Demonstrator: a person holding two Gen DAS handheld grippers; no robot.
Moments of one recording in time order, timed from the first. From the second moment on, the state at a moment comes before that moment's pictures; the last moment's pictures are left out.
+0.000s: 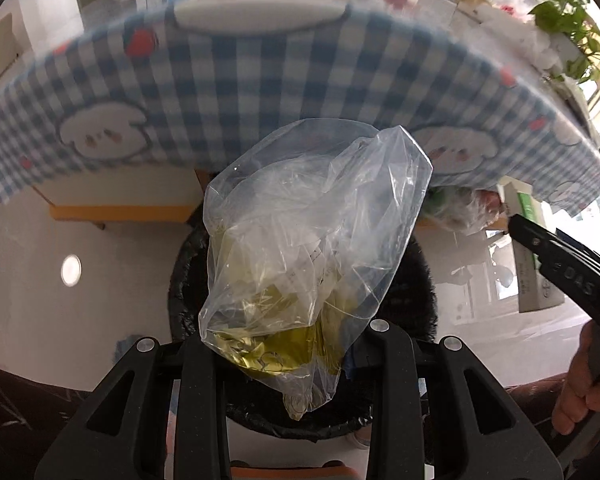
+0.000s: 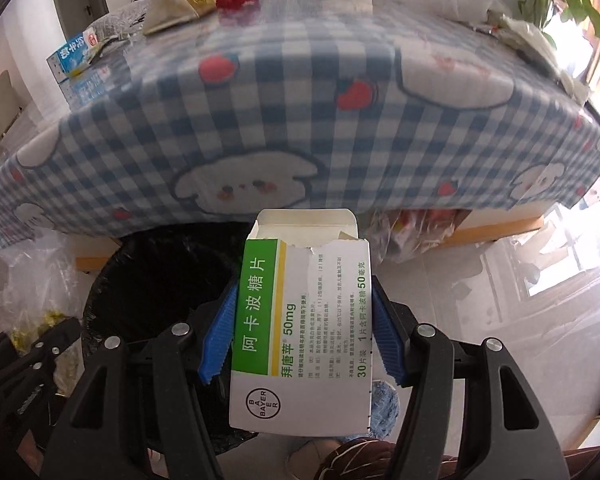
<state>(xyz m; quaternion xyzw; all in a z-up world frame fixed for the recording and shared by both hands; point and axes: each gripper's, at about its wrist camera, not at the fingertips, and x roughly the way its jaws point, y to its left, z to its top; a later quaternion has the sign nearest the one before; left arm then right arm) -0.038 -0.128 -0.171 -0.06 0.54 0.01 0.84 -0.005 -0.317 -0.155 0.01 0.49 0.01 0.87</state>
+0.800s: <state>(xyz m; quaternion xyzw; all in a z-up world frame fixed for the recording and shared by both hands) -0.016 -0.151 -0.209 -0.05 0.56 0.00 0.83 0.001 -0.318 -0.186 0.00 0.51 0.00 0.86</state>
